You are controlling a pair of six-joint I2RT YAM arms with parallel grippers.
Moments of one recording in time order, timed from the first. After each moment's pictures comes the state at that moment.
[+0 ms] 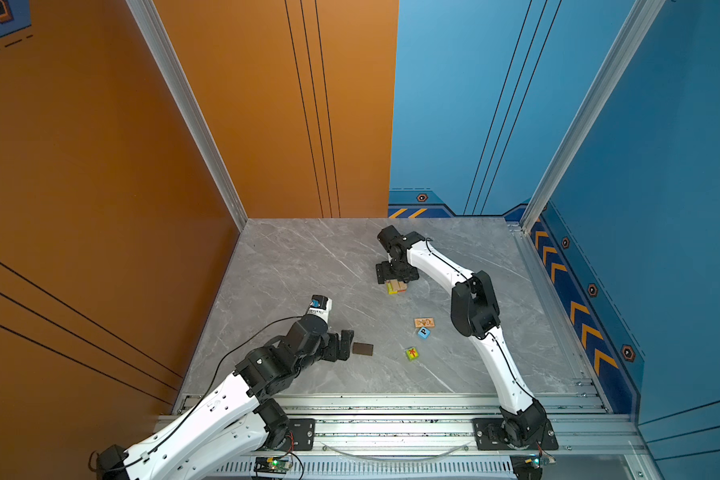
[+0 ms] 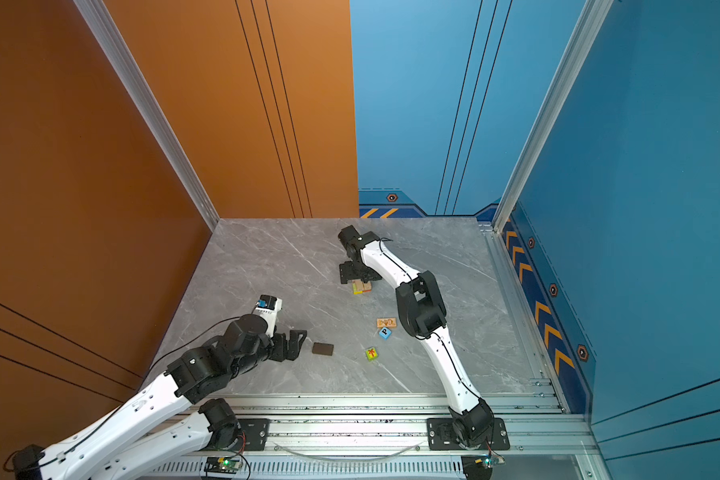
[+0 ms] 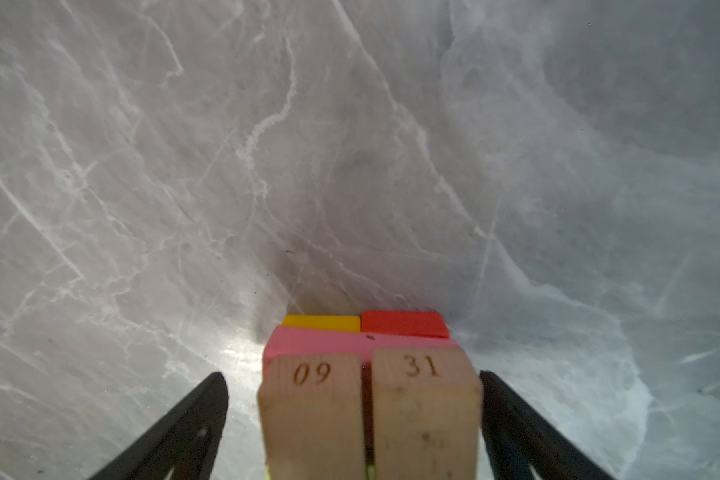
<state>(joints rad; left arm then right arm) -0.76 0.73 0.63 -0.61 -0.22 -0.52 0.56 2.47 2.26 -1.09 0.05 0.40</state>
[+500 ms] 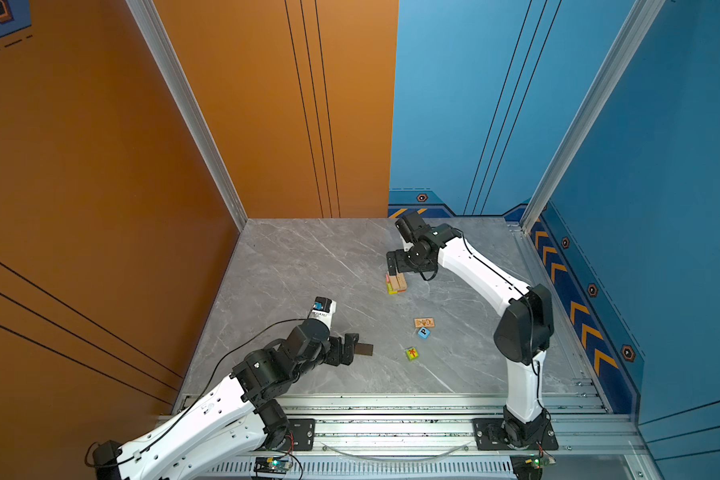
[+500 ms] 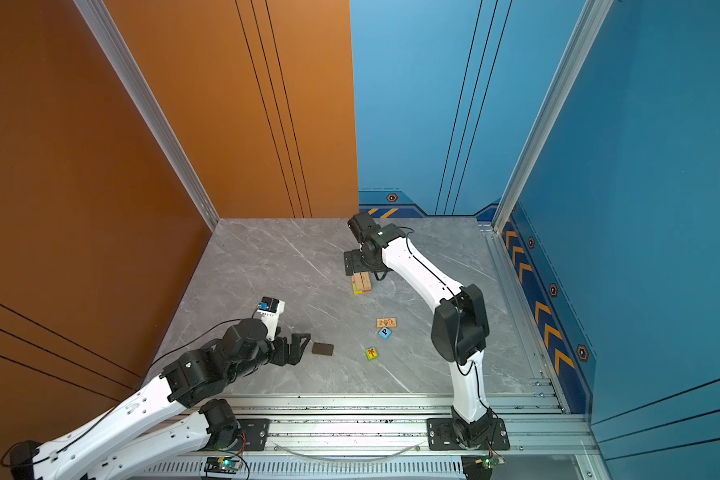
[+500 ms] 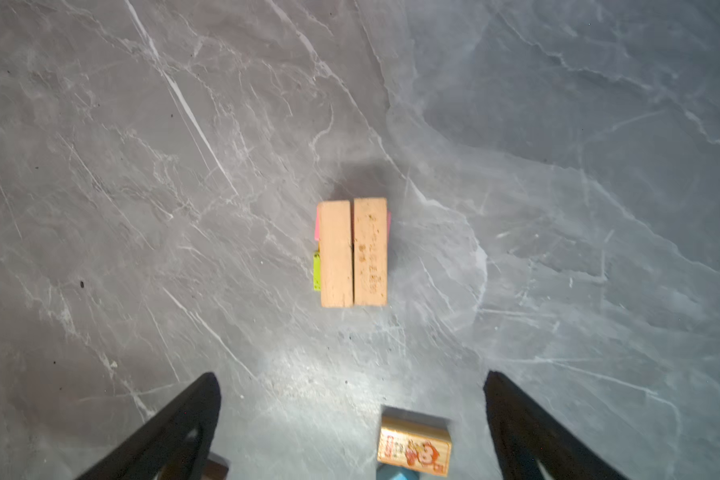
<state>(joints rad) -0.89 0.71 0.66 -0.63 -0.25 -0.56 0.58 1.96 1.87 -1.02 0.09 0.38</state>
